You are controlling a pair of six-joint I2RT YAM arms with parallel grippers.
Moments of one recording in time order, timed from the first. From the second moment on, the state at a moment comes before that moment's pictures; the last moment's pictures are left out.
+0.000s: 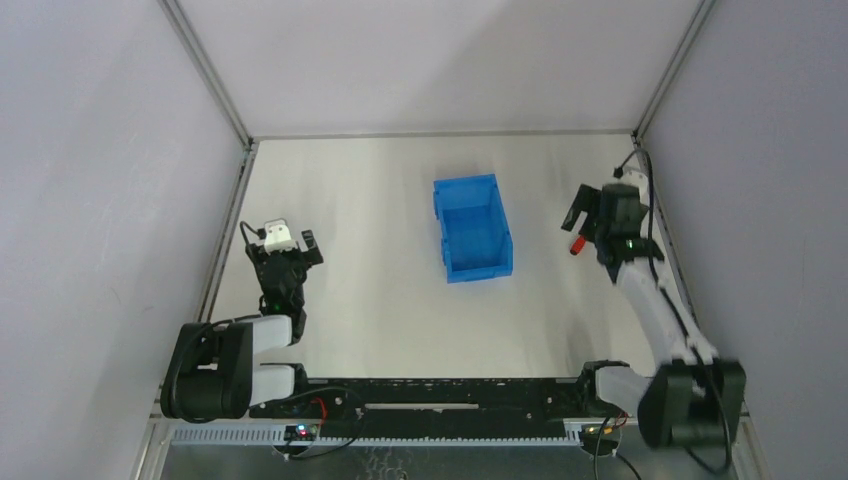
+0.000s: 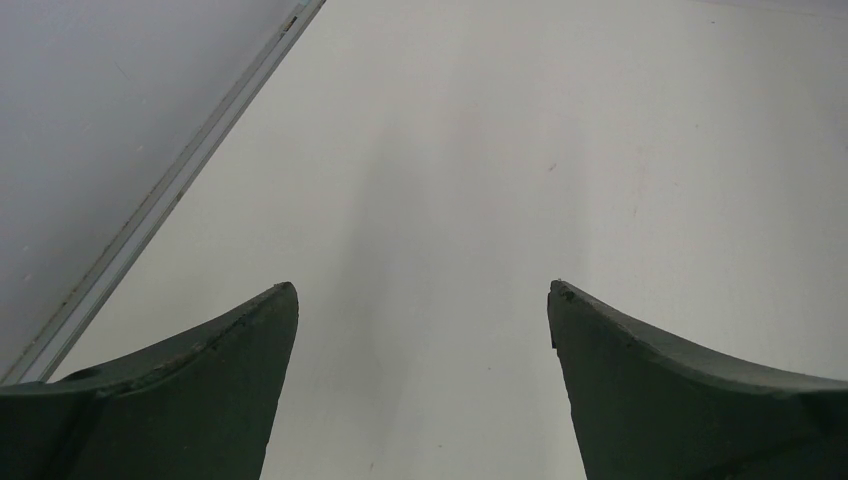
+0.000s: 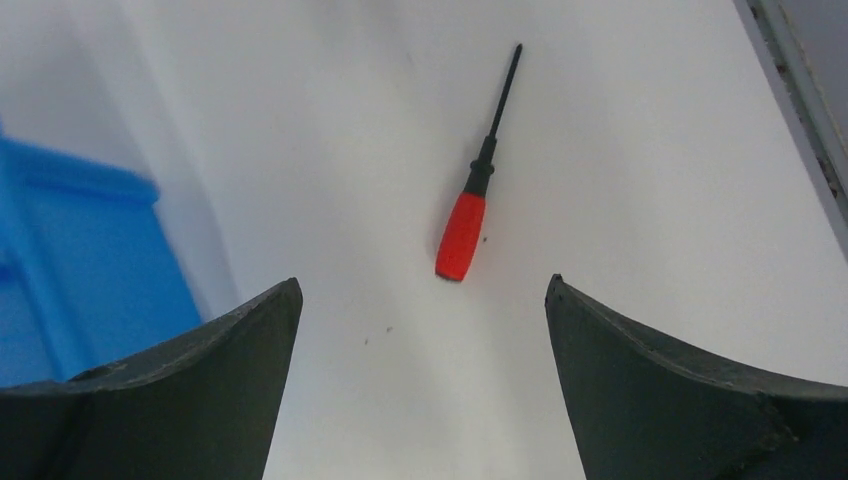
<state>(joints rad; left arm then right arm) -0.01 1.27 0.16 0.99 -0.28 -0.03 0.01 1.07 0.78 -0.29 0.20 0.31</state>
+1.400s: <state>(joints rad) -0.01 1.27 0.16 0.99 -0.28 -0.03 -0.05 1.38 1.28 -0.73 0.11 0.29</state>
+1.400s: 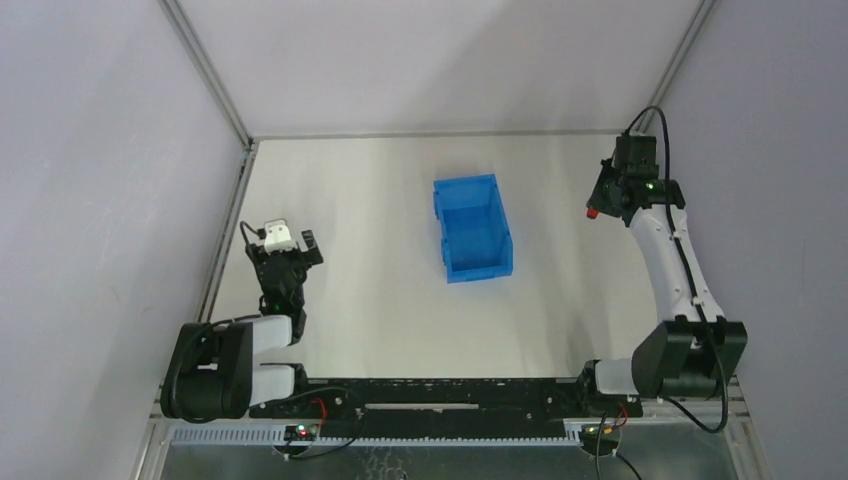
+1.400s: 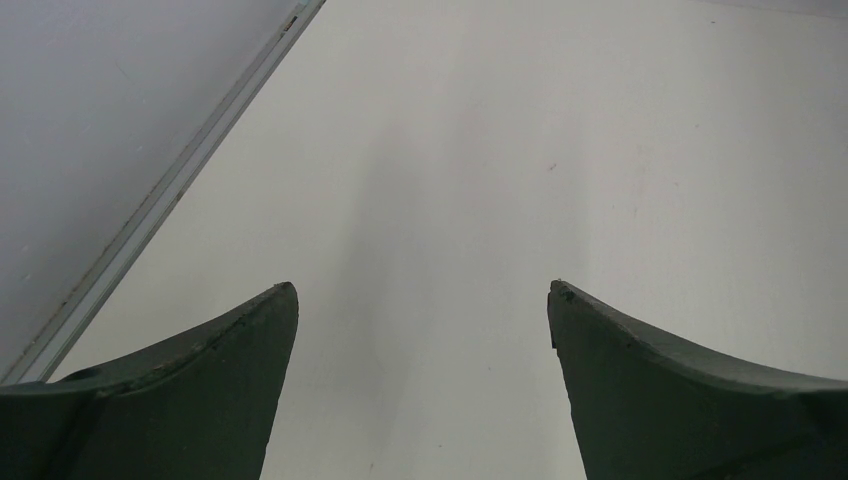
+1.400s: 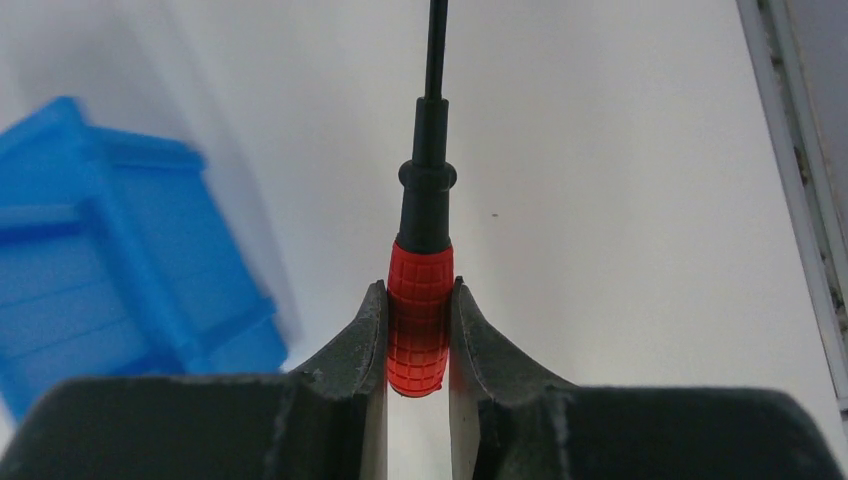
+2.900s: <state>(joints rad) -0.01 1.27 0.16 0.99 -0.28 -0.03 0.55 1.79 1.30 -0.49 0.05 0.18</state>
